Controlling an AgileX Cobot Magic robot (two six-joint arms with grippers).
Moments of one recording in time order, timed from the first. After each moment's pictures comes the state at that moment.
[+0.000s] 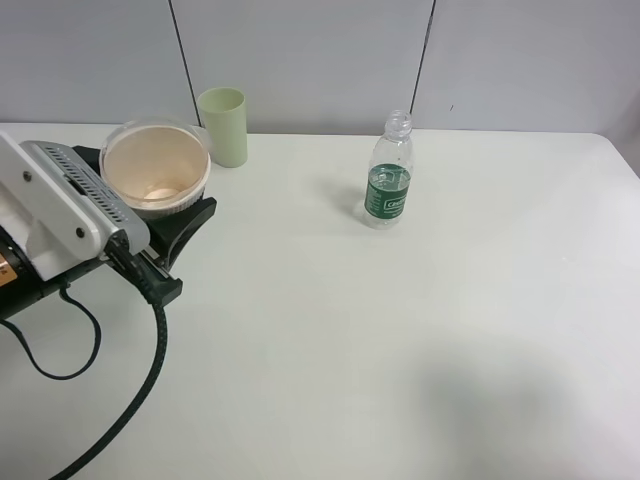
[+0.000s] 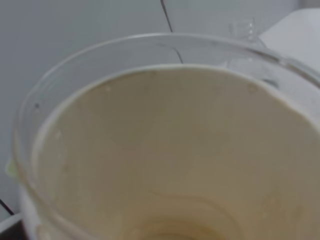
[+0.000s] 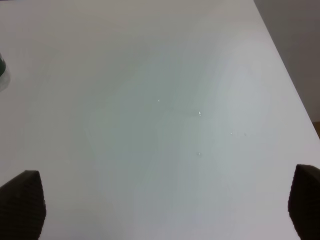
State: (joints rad) left arm -0.63 1.32 -0.16 -0.01 -1.02 0.33; right arm 0.00 0.00 -0.50 -0.11 1.05 0.04
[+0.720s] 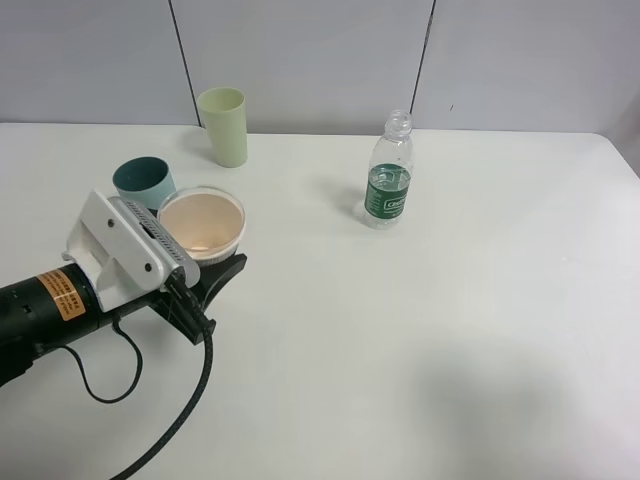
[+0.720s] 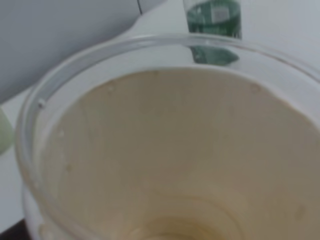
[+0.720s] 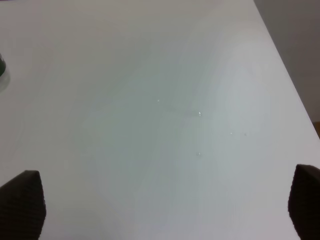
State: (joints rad) left arm -0.63 1.68 -0.16 0.06 -1.20 0.20; right arm 0.00 0.00 -0.50 -0.11 1.05 0.04
